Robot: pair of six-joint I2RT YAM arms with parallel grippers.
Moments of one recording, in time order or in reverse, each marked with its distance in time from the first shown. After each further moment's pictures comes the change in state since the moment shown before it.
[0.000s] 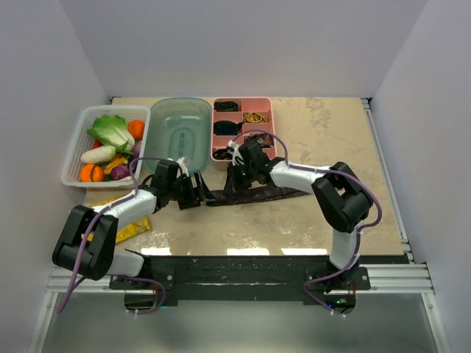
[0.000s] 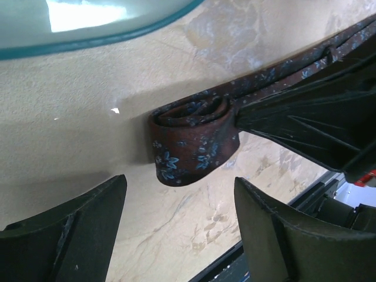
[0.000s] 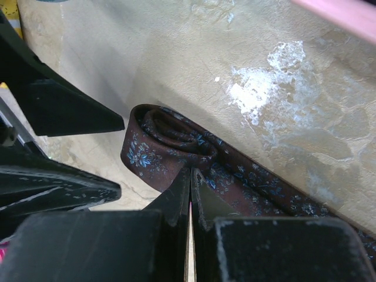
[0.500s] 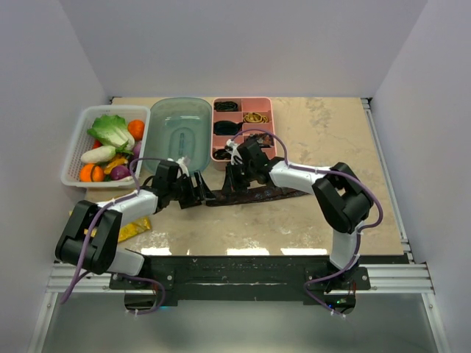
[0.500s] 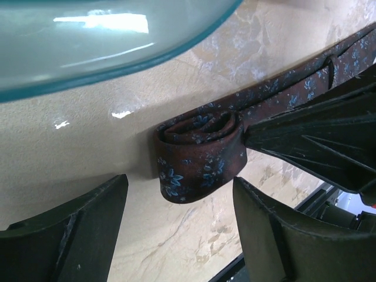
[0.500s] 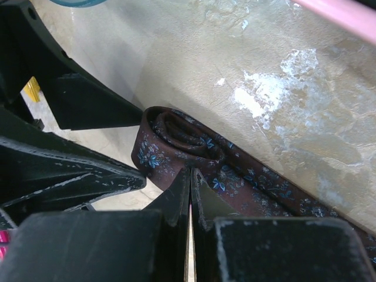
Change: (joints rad) left arm 0.004 0.045 -0.021 0.088 -0.004 -0.008; right arm 0.009 -0.006 0.011 0.001 -0.004 0.002
